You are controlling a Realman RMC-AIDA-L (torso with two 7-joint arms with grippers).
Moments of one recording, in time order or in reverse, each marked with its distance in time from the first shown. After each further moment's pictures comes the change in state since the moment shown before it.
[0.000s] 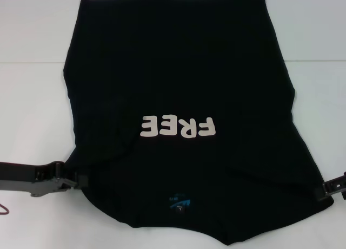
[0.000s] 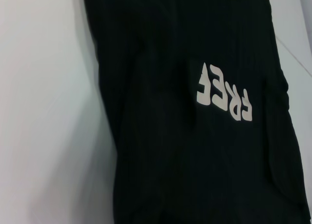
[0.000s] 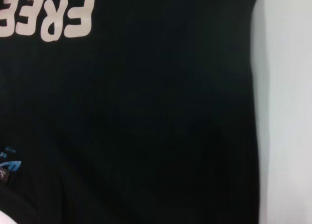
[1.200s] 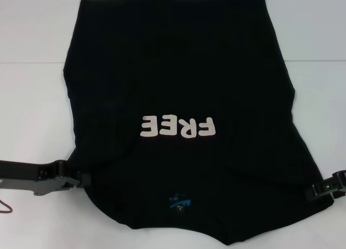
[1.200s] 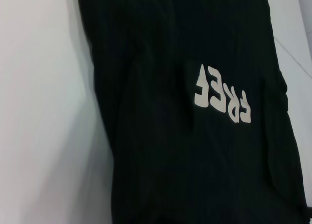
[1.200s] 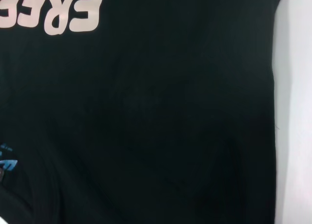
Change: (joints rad) left arm -0.009 -0.002 0.002 -0.012 -0.002 -0.013 0.000; right arm 0.018 0.017 -0.033 0.041 -0.003 0.061 -0.018
